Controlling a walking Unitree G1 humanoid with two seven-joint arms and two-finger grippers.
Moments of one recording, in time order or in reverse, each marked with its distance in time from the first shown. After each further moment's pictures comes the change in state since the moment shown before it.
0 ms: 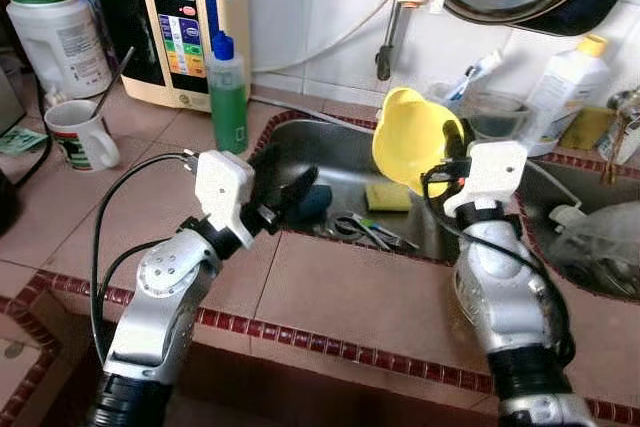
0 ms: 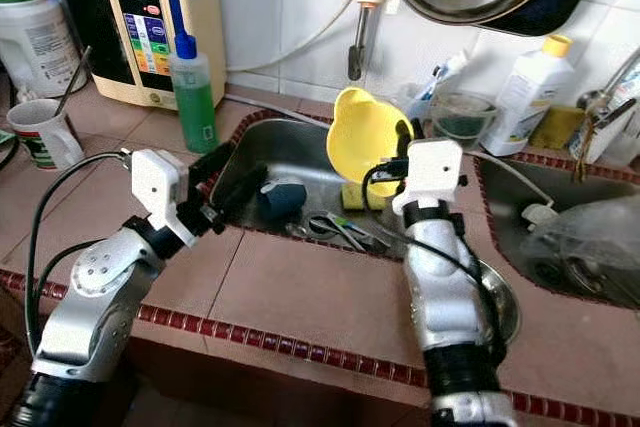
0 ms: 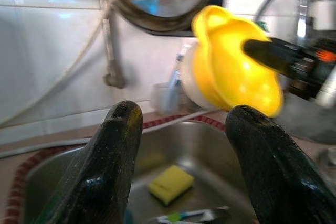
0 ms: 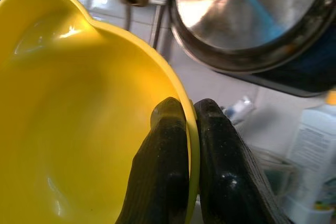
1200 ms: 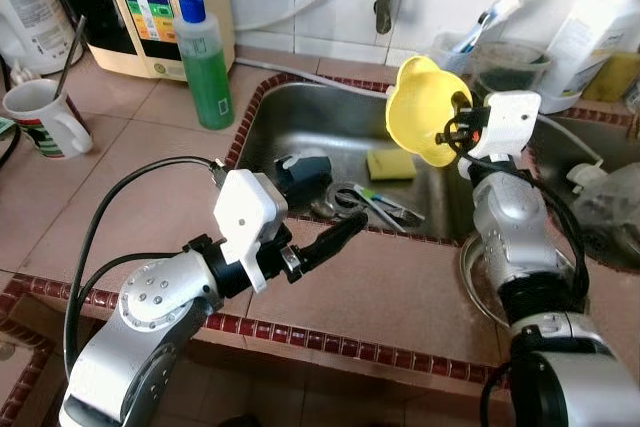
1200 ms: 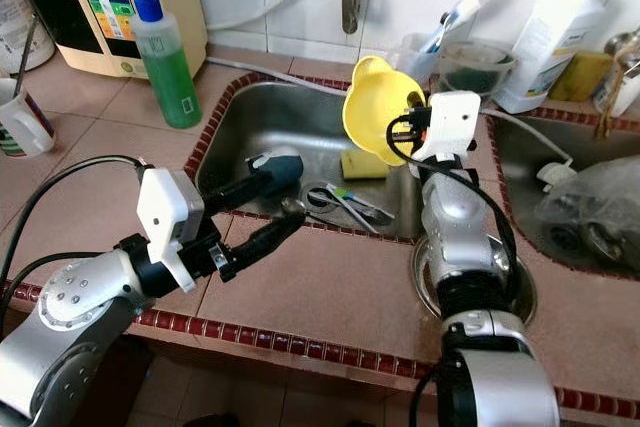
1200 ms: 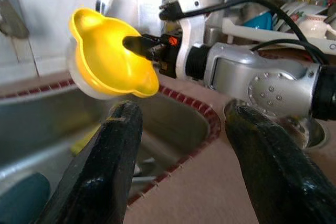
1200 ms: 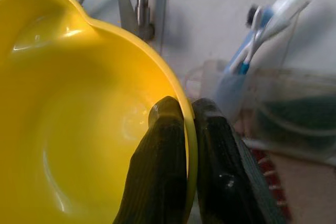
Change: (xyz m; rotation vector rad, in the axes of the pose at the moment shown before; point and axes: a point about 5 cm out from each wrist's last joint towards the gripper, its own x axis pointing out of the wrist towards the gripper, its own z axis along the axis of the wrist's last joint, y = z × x) left arm -0.020 -0.046 0.030 -0.044 0.073 -0.229; right arm 0.052 -0.008 -0.004 0.123 0.132 0.079
